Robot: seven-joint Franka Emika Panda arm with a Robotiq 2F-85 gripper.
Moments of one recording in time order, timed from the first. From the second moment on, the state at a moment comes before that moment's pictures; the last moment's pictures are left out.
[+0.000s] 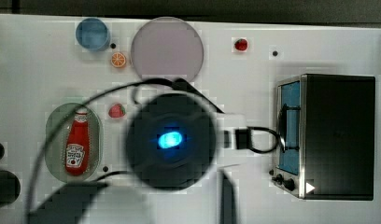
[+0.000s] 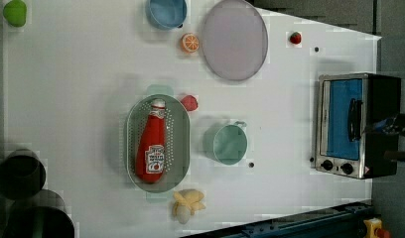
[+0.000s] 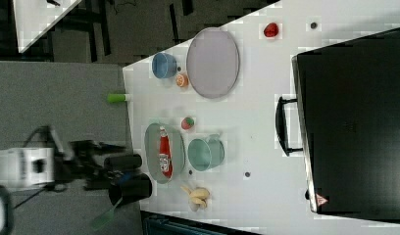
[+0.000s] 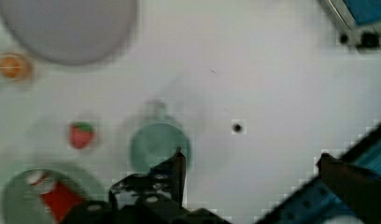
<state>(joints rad) -0.13 -0.26 0.18 -1.95 0.03 0.06 -0.06</state>
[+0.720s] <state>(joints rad) -0.10 -0.04 0.64 -1.94 0.03 0.23 -0.06</state>
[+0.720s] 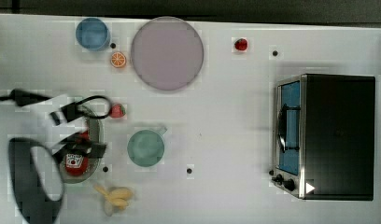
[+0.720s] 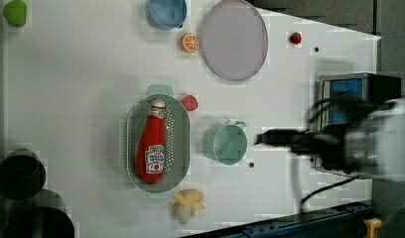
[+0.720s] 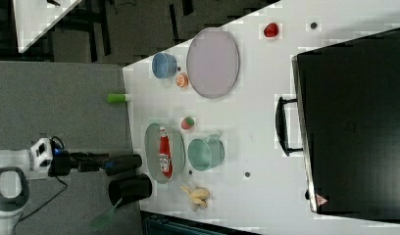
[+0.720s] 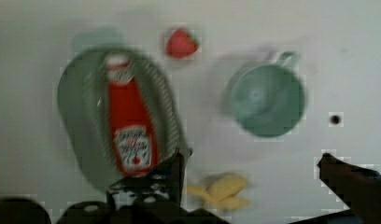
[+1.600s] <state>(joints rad) -0.07 0.22 0.85 -2.17 -0.18 0.79 0.09</state>
